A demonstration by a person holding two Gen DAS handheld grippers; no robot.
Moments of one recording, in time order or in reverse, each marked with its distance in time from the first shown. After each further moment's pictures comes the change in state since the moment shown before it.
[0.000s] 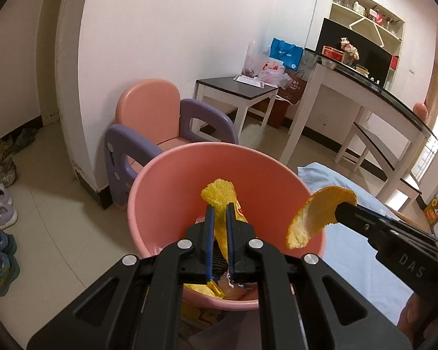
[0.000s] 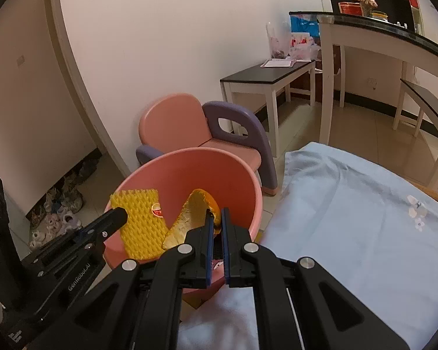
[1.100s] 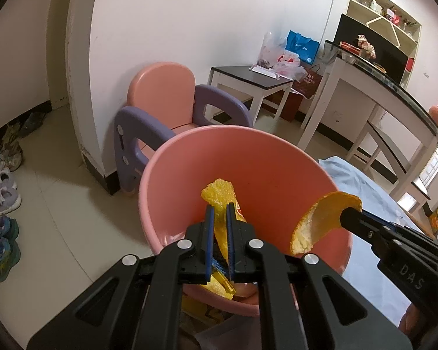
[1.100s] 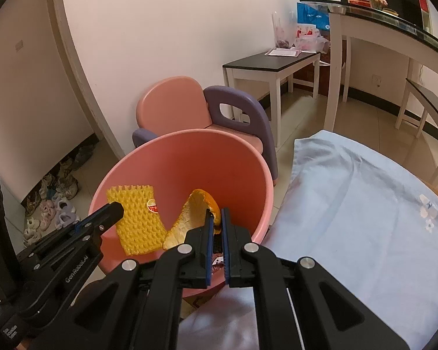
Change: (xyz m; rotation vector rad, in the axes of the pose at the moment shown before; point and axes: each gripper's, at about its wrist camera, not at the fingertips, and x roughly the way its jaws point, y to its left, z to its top) left arm 0.021 0.014 -0.008 -0.053 0.053 0.048; right arm 0.028 0.008 -0.005 -0.033 0.054 -0.014
